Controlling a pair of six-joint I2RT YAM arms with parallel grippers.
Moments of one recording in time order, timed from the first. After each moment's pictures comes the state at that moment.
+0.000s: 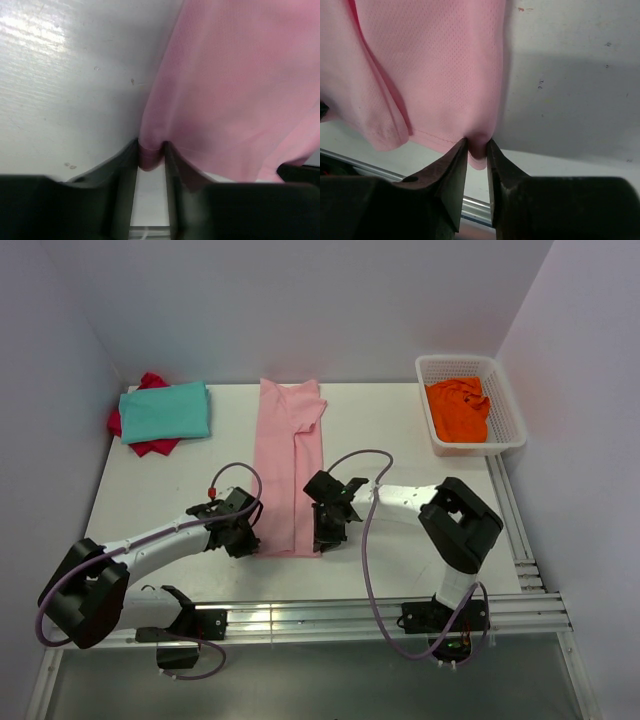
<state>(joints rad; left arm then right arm) -0.66 1.27 0.60 -0.54 -0.13 -1.07 0.86 1.75 1.02 -0.53 -0.13 0.91</state>
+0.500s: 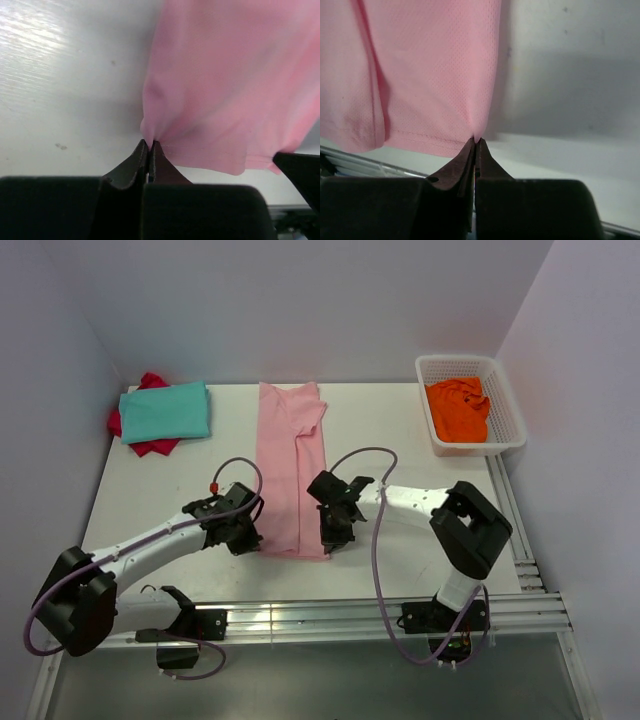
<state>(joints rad) -0.68 1.23 0.65 -0.61 -0.11 -1.07 0.86 1.71 1.02 -0.62 -0.10 0.84</state>
